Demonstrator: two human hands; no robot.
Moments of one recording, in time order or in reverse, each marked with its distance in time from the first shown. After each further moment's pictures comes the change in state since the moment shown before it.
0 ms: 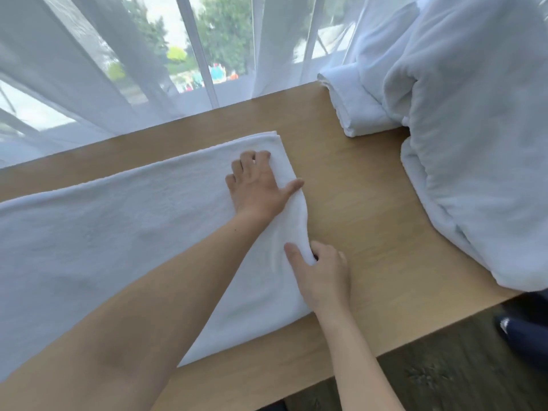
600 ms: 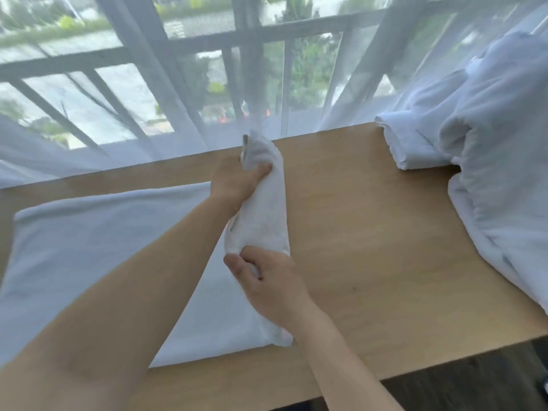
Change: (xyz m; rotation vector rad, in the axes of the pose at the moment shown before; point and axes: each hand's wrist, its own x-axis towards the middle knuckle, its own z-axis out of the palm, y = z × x) left_hand -0.008 -0.119 -0.154 -0.651 -0.008 -0.248; right_hand -0.090 -0.120 0.090 0.039 -0.413 -0.596
